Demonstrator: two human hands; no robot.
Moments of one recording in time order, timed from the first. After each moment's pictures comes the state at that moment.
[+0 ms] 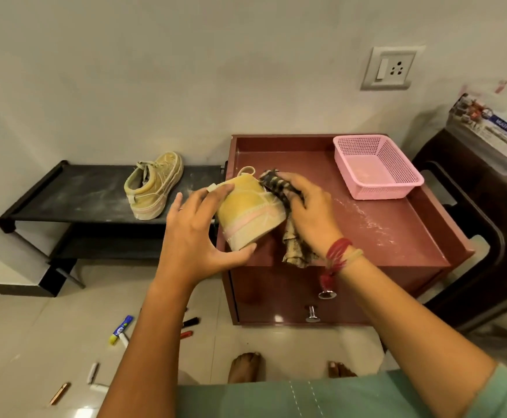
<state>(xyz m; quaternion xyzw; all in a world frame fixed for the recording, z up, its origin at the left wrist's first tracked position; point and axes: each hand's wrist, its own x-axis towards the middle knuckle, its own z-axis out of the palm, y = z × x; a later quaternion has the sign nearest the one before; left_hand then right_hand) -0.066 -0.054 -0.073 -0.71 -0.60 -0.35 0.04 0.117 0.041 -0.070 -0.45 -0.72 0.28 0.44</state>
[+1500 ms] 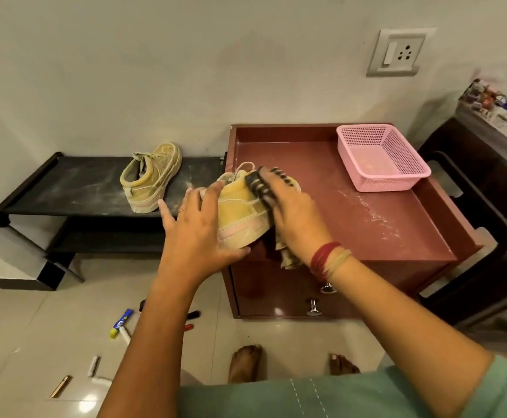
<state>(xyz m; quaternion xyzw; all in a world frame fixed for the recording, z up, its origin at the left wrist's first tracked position) -0.065 -0.050 -0.084 -0.68 -0.70 -0.23 0.02 0.103 0.026 -0.082 -0.45 -0.82 0.17 0.31</state>
